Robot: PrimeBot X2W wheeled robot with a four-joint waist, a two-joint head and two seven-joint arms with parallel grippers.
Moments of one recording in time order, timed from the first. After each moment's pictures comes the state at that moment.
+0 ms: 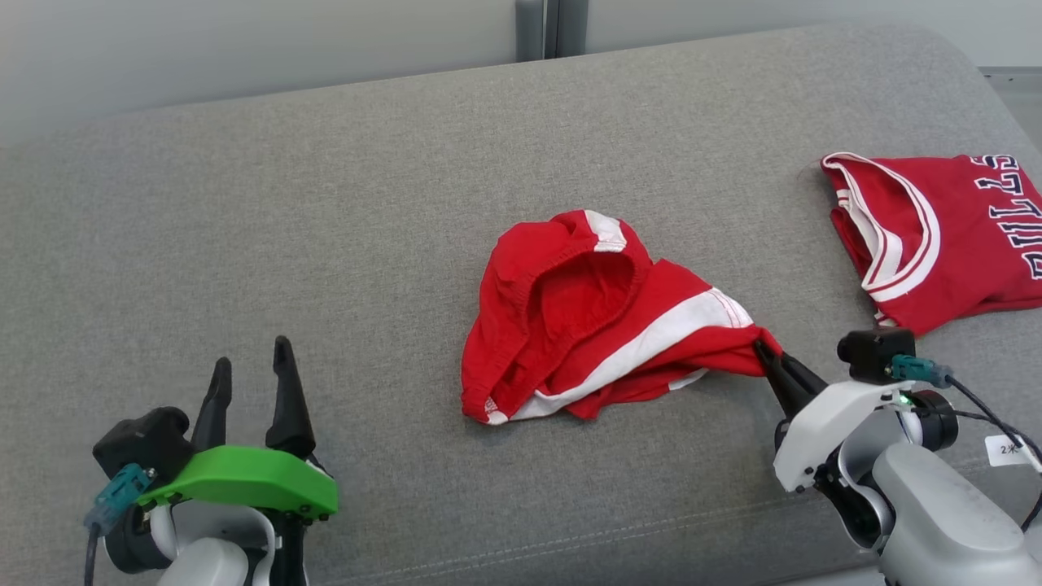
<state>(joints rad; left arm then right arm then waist) -0.15 0.38 -0.45 0.01 -0.89 0.42 -0.23 -0.43 -0.34 0.50 0.62 0.67 0.13 -0.14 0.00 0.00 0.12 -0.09</state>
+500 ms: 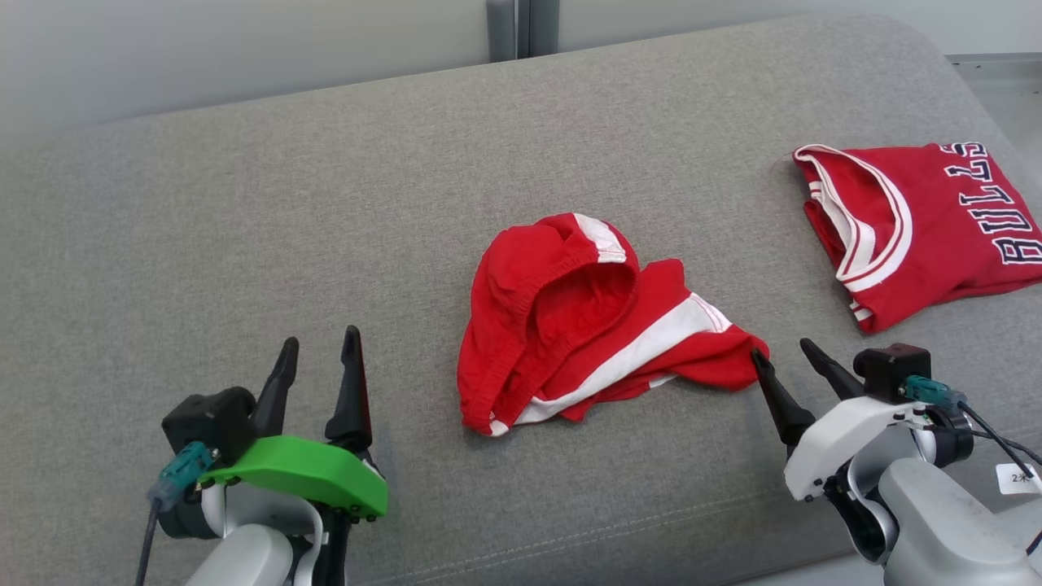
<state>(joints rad) -0.21 0.36 -0.55 0.03 -0.85 0.37 -0.20 -0.42 -0.30 0.46 0.72 0.59 0.13 -0.26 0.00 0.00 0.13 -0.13</state>
